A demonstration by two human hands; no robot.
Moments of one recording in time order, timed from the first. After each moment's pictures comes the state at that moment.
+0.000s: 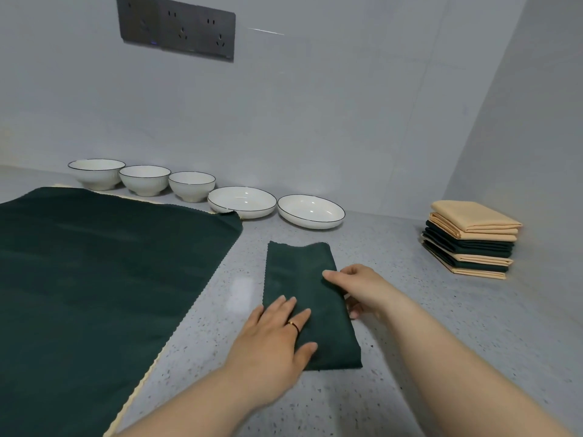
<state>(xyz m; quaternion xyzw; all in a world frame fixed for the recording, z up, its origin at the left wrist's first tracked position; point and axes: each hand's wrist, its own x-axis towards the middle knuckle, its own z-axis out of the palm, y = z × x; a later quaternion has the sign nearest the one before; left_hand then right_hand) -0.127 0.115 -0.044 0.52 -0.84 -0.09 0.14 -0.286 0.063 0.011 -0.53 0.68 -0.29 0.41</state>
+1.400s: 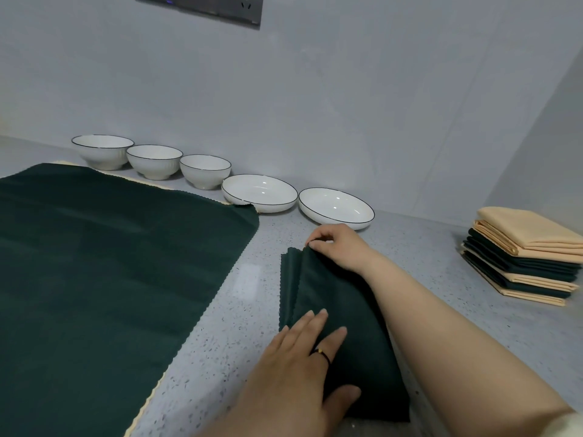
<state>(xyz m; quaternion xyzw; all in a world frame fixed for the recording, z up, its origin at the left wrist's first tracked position) -0.127 0.098 -0.063 0.52 -0.83 -0.07 0.20 -0.246 -0.057 0.007 -0.76 0.55 -0.24 0.23</state>
